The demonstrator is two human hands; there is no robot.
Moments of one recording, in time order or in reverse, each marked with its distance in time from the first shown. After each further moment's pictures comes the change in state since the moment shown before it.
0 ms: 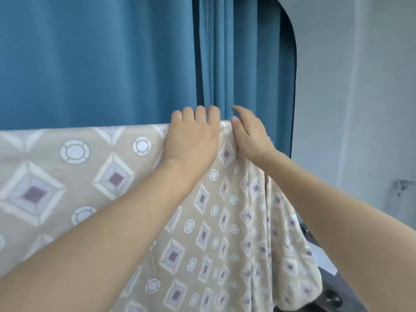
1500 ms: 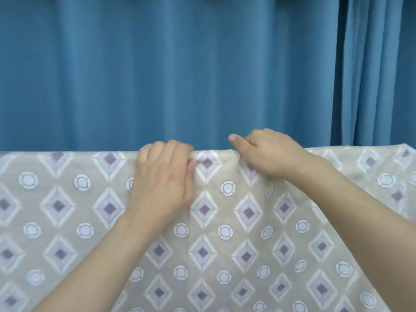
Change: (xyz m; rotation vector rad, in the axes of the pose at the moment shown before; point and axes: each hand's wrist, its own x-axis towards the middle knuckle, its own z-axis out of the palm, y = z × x) left_hand -0.148 -0.186 -0.104 0.057 0.020 -0.354; right_hand -0.009 -0.226 0.050 -0.007 -0.479 -0.375
